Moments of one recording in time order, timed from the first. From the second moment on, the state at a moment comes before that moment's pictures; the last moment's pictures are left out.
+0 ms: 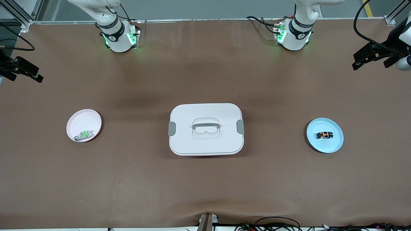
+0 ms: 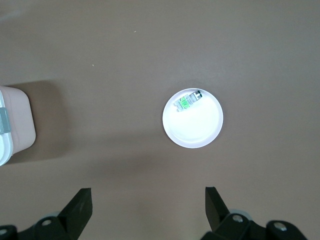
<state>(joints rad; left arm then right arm) -0.07 -0.05 -0.02 -1.50 0.02 1.42 -0.14 -0.15 -0.11 0.05 -1.67 0.05 1.59 0.01</state>
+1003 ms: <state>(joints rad) -0.04 0.07 -0.02 -1.67 0.06 1.70 -0.14 -0.15 -0.11 0.06 -1.67 0.05 1.59 0.01</state>
